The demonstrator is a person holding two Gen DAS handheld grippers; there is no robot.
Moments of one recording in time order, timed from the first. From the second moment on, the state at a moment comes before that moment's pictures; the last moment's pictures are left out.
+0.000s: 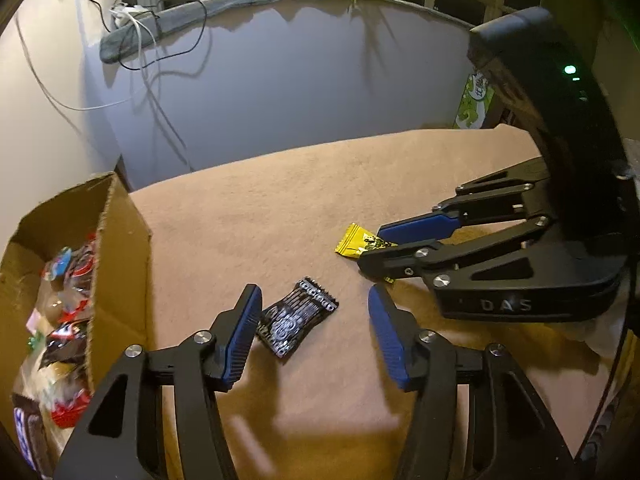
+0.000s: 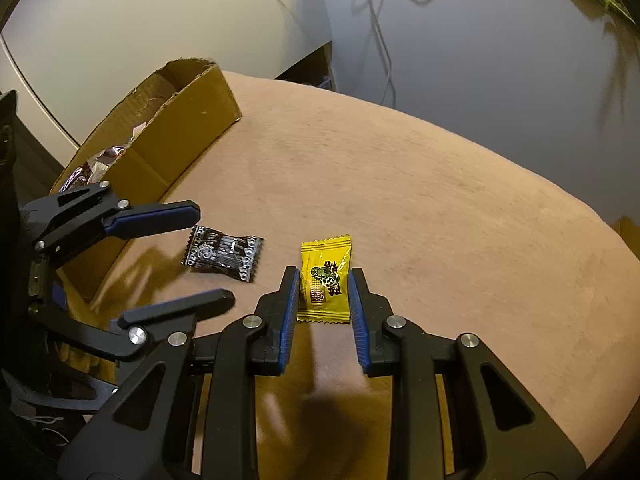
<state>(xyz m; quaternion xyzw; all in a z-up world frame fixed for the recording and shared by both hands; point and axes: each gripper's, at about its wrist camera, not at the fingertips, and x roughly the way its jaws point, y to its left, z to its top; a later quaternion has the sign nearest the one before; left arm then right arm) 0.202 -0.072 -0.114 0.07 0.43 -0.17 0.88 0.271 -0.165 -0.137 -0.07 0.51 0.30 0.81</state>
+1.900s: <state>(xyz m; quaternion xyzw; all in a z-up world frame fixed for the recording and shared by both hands) 0.112 0.029 -0.038 -0.01 0.34 -0.12 0.93 0.184 -0.094 -0.029 -0.08 0.40 0.32 0.86</state>
